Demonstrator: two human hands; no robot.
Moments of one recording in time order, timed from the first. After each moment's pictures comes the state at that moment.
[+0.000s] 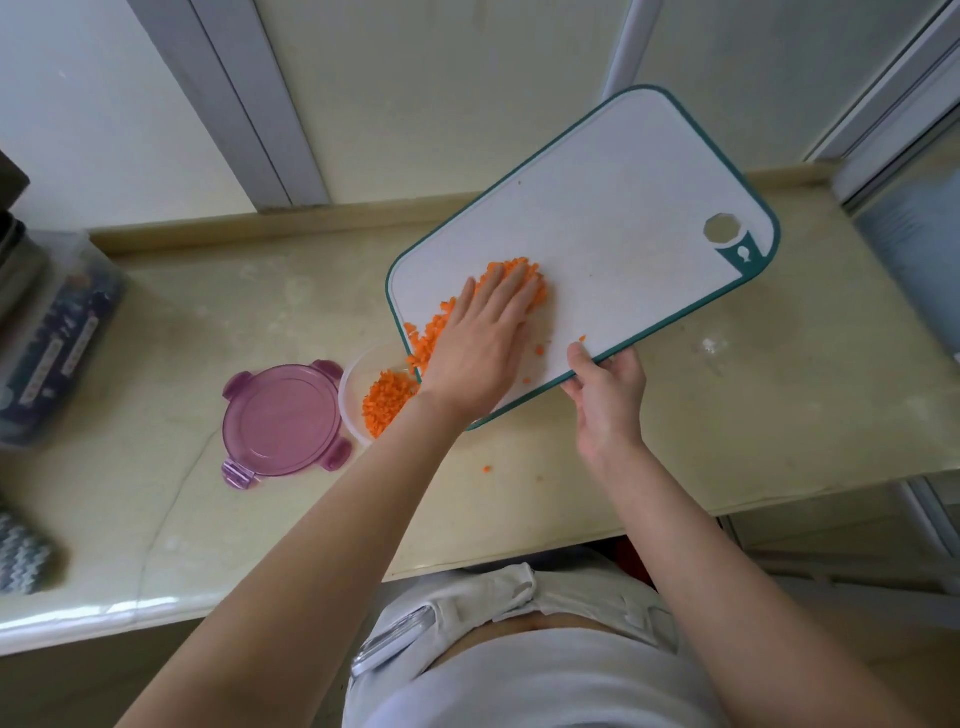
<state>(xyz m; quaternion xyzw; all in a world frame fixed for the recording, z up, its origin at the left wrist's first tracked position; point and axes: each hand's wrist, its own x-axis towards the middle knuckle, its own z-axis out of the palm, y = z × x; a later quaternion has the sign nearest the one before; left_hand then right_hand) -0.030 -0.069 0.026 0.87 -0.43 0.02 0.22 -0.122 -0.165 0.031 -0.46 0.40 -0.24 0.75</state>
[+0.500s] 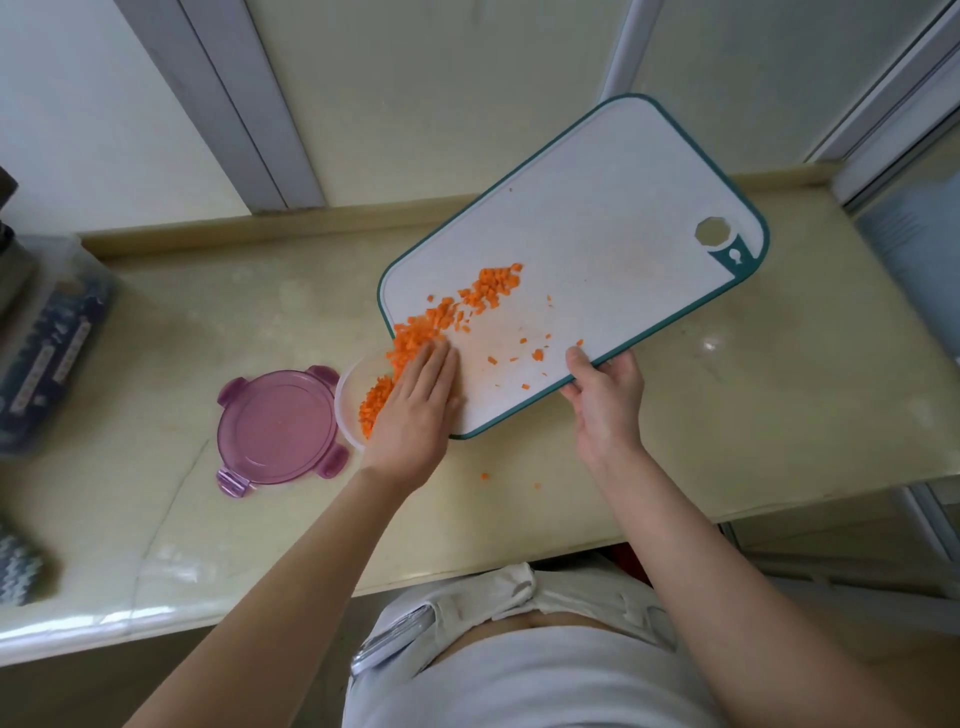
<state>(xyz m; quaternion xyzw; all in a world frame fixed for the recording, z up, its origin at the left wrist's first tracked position) -0.044 -0.004 -0.033 0.91 -0.38 -0.02 0.16 -0.119 -0.171 0.028 -0.46 0.41 -0.23 0.75</state>
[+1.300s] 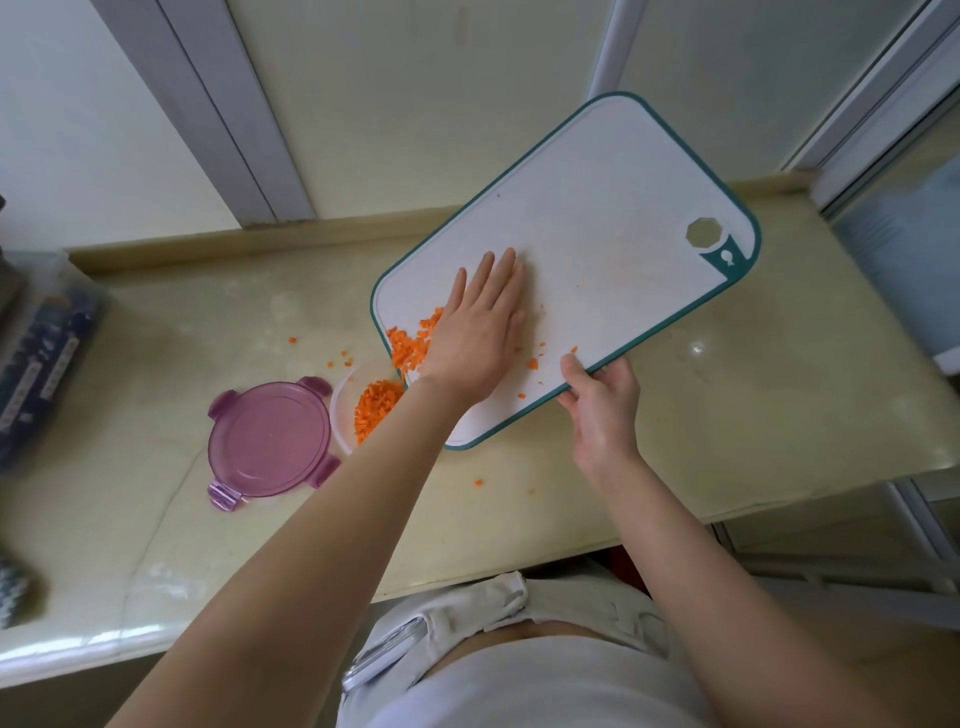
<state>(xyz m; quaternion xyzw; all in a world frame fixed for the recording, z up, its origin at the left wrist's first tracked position) -0.009 -0.091 0.026 0.89 -0.42 0.01 0.18 -0.125 -0.171 0.033 -0.47 0.39 -0.24 0.75</state>
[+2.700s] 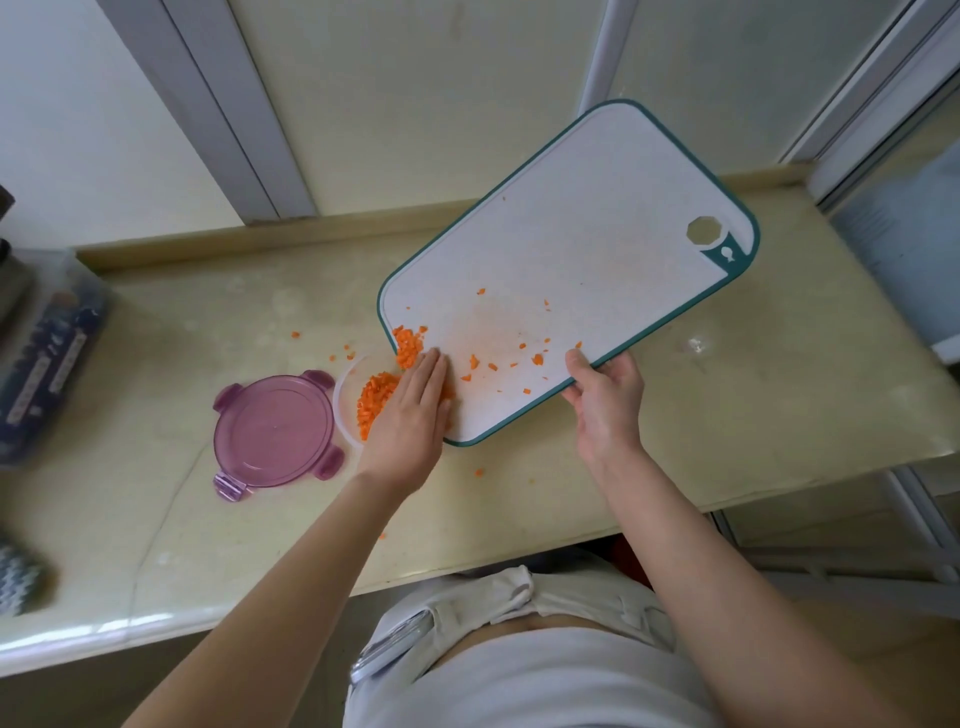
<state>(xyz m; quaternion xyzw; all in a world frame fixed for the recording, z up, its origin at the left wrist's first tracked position) -0.053 0.002 -0.030 0.91 -0.36 -0.06 0.22 -0.133 -0.172 0.030 -0.47 0.41 -0.24 0.75</state>
